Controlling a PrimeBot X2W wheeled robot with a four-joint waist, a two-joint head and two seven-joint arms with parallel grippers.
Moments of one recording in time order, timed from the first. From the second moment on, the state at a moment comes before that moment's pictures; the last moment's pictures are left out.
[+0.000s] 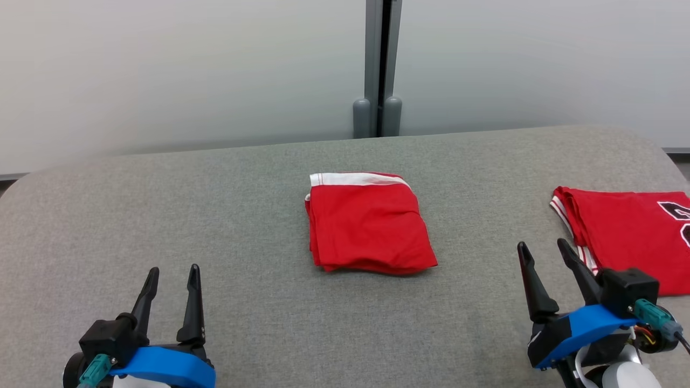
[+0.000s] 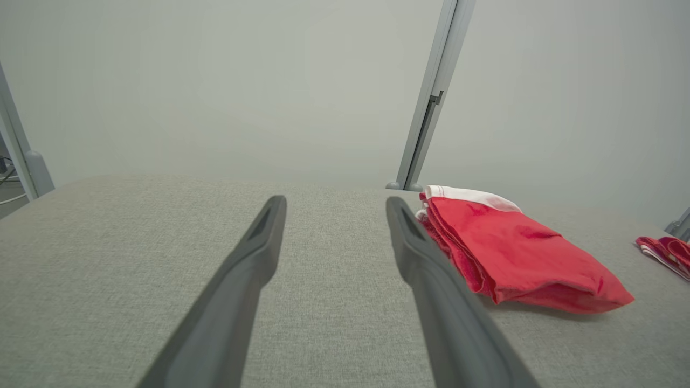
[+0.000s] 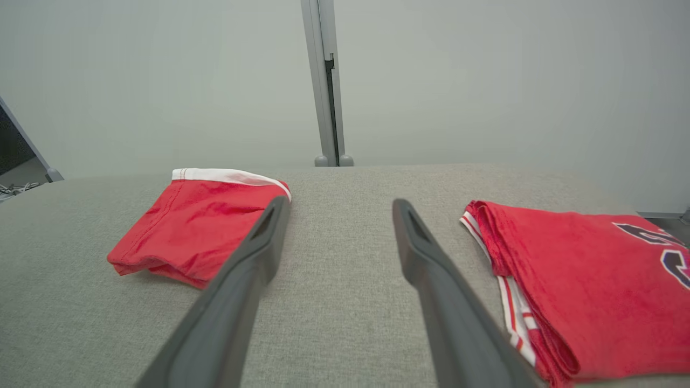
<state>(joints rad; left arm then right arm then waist) -0.06 0.19 -0.14 0.32 -0.38 -0.08 -0.26 -0.10 -0.05 -0.04 0.15 0.14 0.13 -0.01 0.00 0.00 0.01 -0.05</state>
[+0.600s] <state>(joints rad) -0.04 0.18 -0.14 0.31 -0.36 -0.07 -0.26 -0.08 -0.05 -0.02 0.14 0.19 0.13 0.03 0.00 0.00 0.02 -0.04</state>
